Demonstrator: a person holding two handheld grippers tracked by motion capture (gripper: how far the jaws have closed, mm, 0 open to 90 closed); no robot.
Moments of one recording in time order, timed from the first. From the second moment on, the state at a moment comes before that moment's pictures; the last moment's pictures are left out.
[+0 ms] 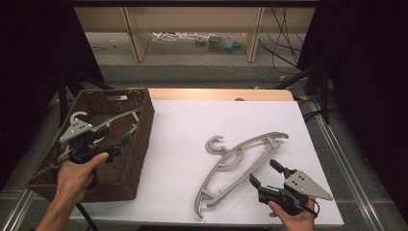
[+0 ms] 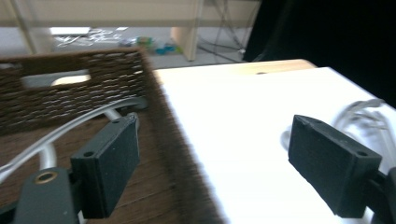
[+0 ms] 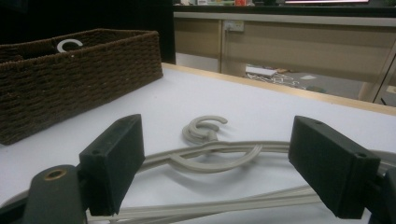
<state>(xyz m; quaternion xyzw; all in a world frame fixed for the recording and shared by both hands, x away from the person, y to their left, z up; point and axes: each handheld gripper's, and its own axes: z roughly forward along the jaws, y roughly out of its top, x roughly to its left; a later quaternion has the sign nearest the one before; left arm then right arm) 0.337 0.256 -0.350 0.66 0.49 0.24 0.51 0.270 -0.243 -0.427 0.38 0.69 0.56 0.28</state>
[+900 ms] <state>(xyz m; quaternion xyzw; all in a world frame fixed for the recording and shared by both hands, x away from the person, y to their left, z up) 0.315 0.161 -0.410 0.70 0.39 0.21 0.56 0.274 -0.245 -0.429 0.37 0.68 0.57 0.28</state>
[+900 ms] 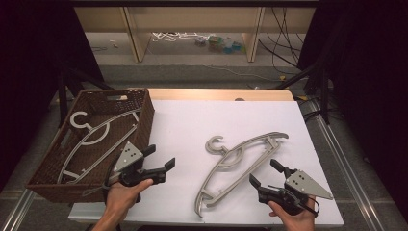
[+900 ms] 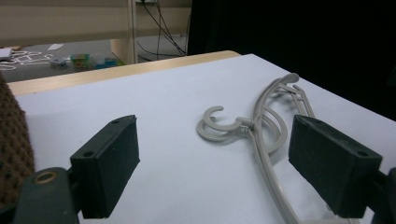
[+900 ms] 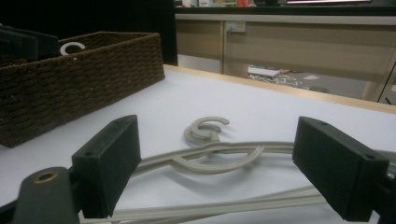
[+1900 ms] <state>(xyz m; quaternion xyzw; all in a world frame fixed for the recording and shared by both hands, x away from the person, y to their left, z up) 0.338 0.080 -0.436 0.79 0.34 0.13 0.49 0.271 -0.243 -0.431 0.39 0.68 0.56 0.28</state>
